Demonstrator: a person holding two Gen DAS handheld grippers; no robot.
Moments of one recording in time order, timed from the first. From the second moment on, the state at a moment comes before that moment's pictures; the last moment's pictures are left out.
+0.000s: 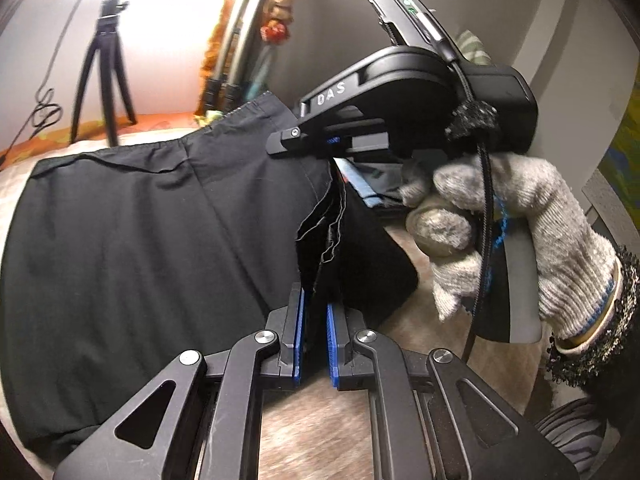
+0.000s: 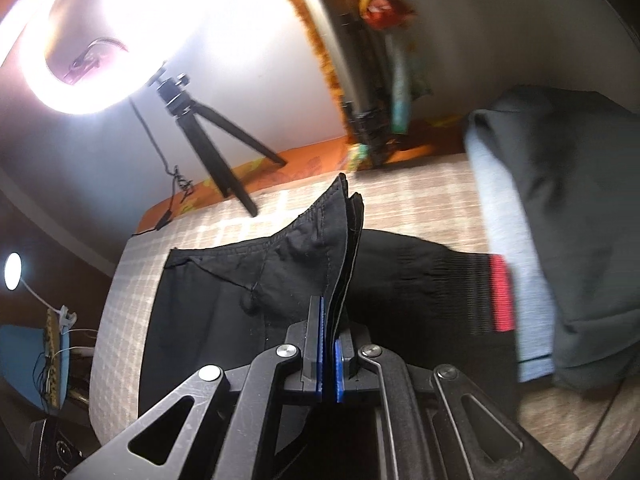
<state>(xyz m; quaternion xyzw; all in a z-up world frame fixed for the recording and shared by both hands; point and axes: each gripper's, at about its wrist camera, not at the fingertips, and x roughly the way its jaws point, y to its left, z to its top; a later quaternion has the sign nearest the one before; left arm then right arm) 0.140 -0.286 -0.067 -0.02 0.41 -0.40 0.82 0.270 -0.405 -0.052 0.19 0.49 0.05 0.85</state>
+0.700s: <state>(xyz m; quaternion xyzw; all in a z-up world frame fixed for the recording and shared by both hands) 0.144 -0.227 -0.038 0.02 0.40 -0.37 0.84 0.263 -0.444 -0.078 0.17 0.53 0.02 0.83</state>
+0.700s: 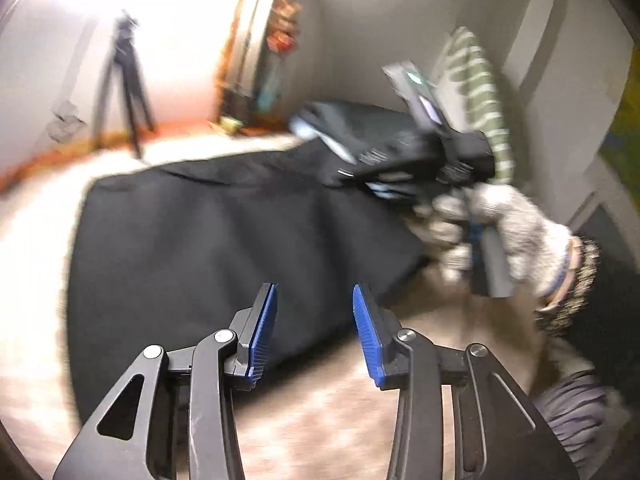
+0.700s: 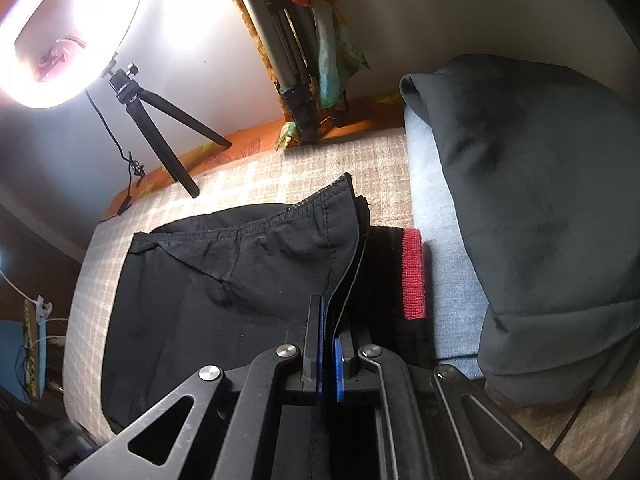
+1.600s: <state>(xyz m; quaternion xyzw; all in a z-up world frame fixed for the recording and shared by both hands) 0.187 -0.111 -0.101 0.02 0.46 -0.18 0.87 0.265 -0.340 -0.014 0.04 0.48 0.08 0.87</state>
